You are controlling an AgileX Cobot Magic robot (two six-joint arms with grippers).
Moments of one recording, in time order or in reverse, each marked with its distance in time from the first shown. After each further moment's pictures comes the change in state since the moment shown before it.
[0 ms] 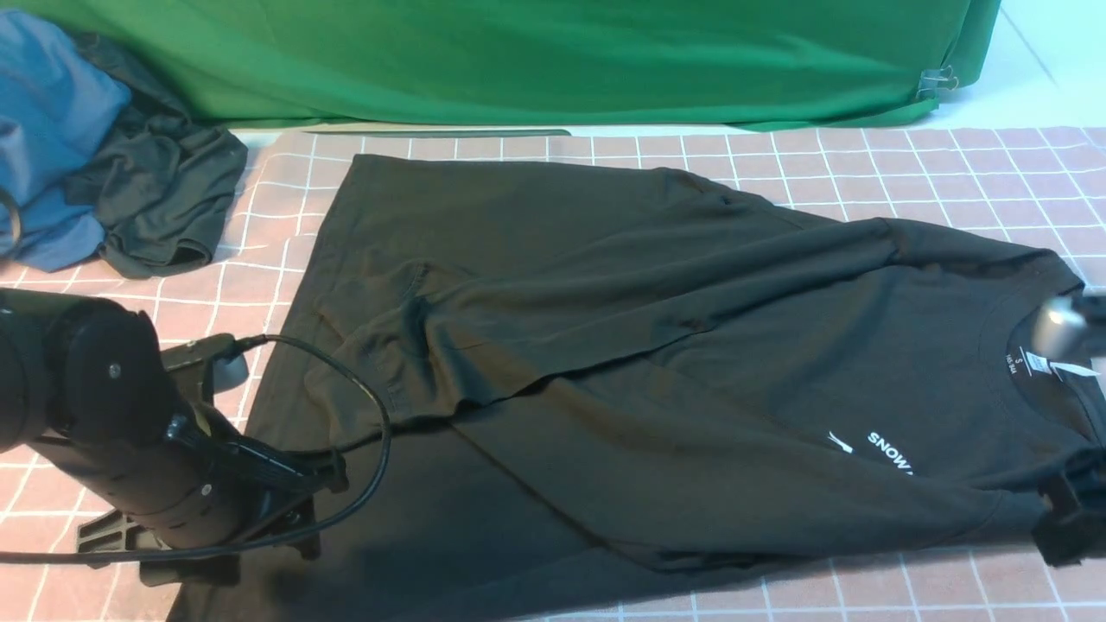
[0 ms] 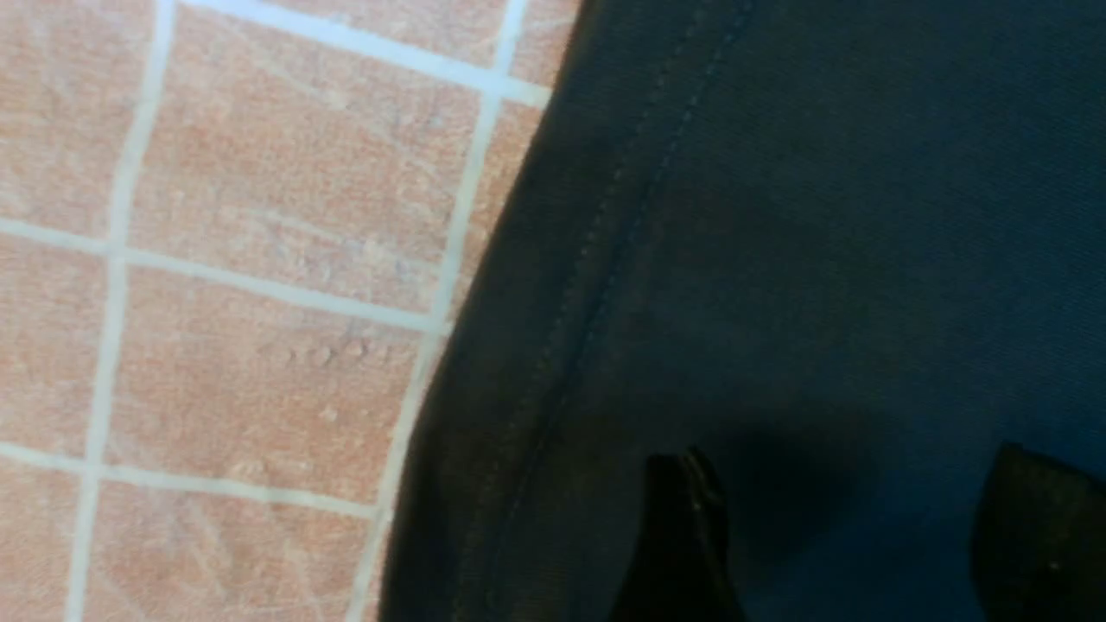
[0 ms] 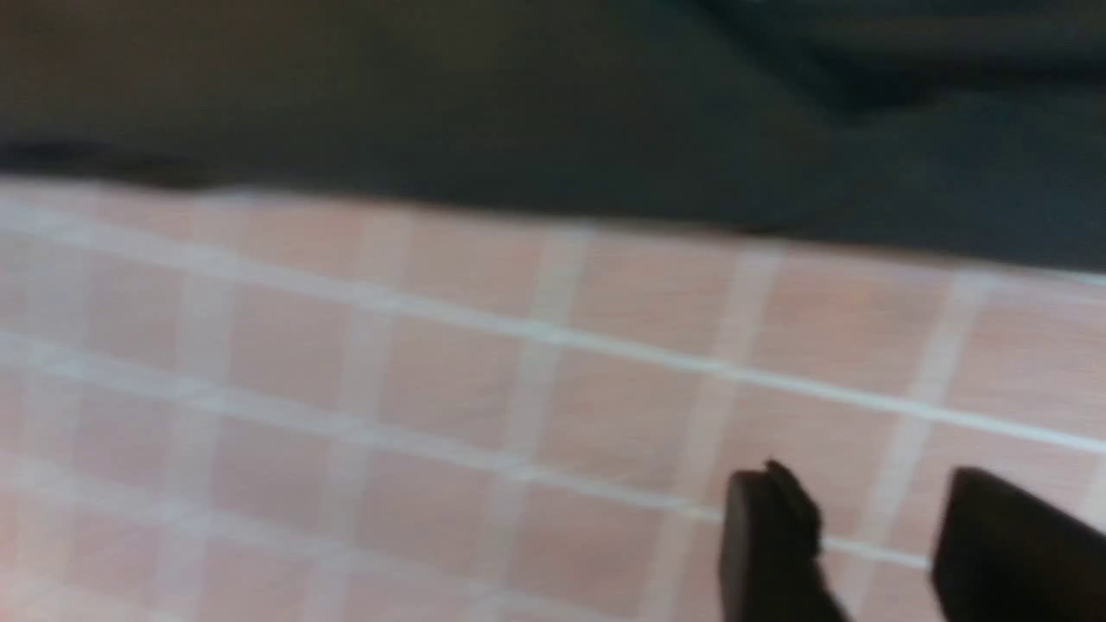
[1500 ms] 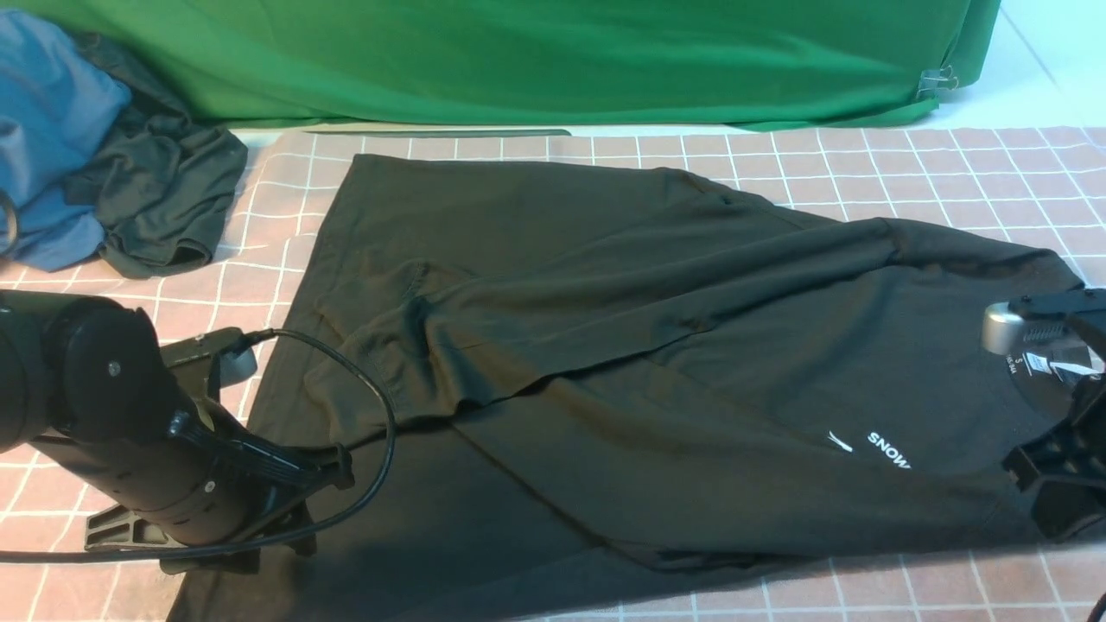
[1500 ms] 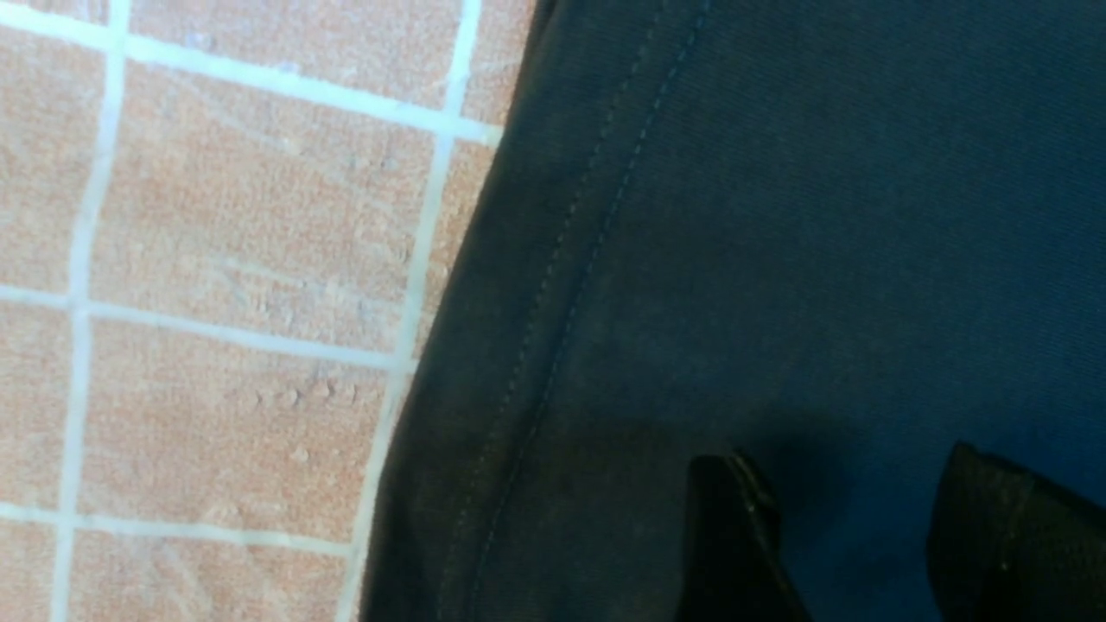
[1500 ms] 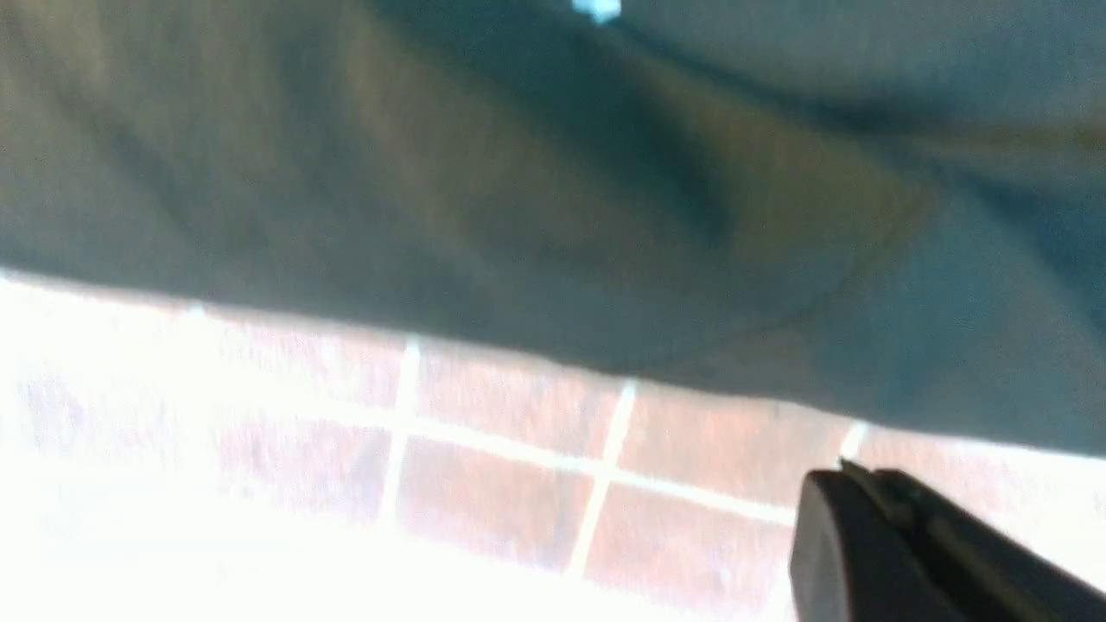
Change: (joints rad) right arm 0.000 0.261 -0.150 -0.038 0.057 -0.071; left arm 0.000 0.000 0.000 -0.012 -0.023 0.041
